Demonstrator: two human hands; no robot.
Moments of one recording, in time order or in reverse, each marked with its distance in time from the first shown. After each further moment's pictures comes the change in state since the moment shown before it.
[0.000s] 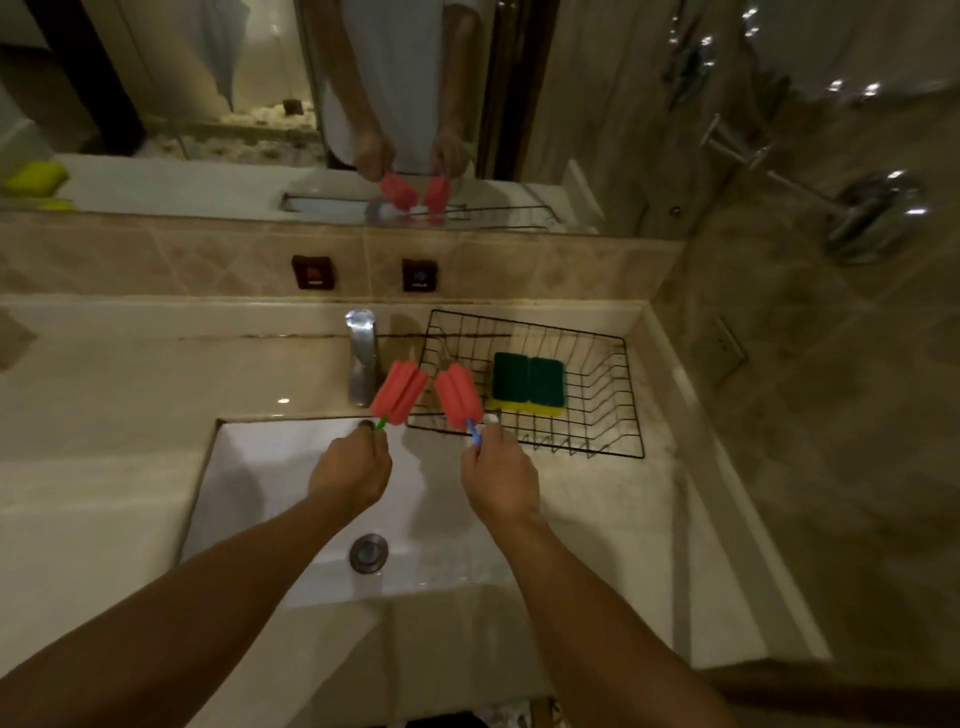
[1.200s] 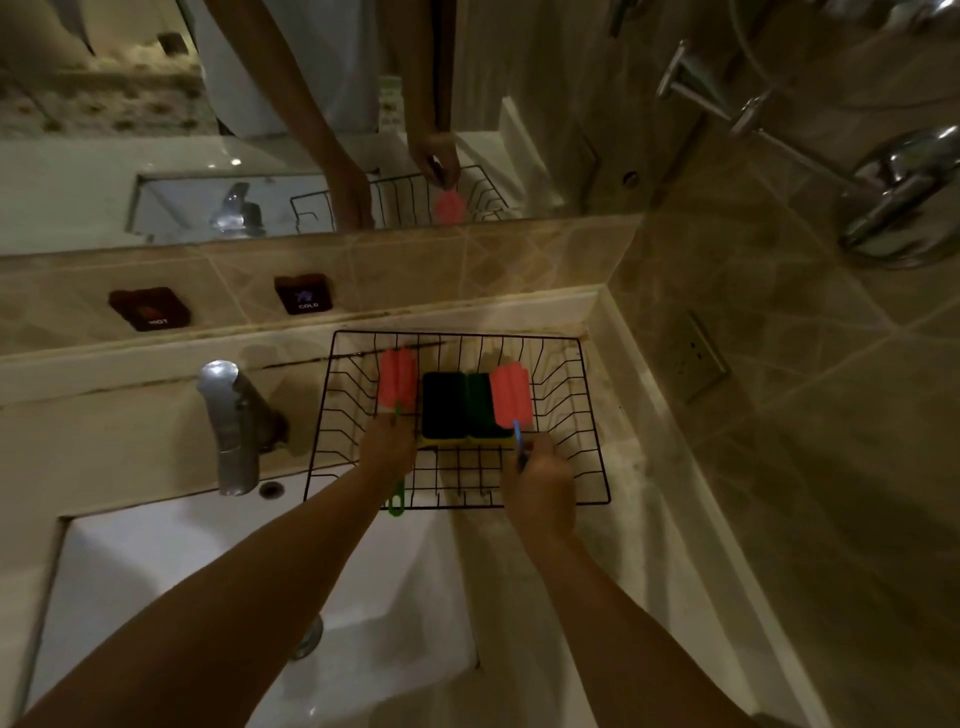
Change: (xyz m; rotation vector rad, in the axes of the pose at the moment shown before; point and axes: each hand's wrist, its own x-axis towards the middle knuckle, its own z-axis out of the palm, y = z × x) left_hand 0.140 0.136 0.111 -0.608 -0.186 -0.227; right_hand 0.106 0.129 -0.005 0.184 0.248 0.260
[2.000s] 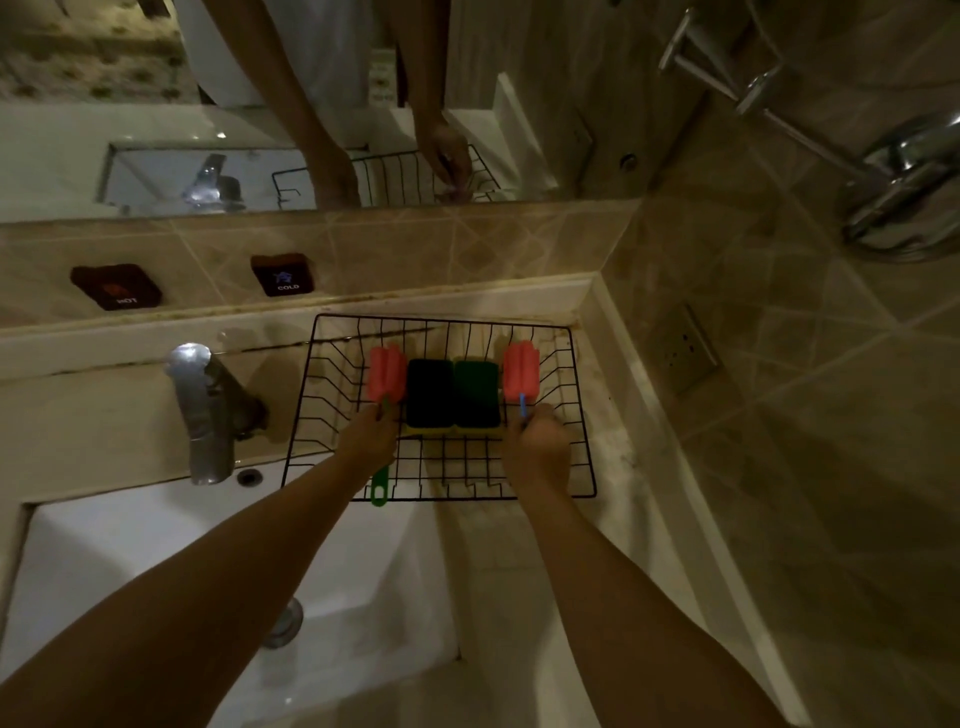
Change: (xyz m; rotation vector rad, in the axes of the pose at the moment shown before) left_hand 0.011 -0.011 -0.004 0.037 -0.134 -0.015; right_hand 0.045 0.012 0.009 0.041 -0.068 0.153
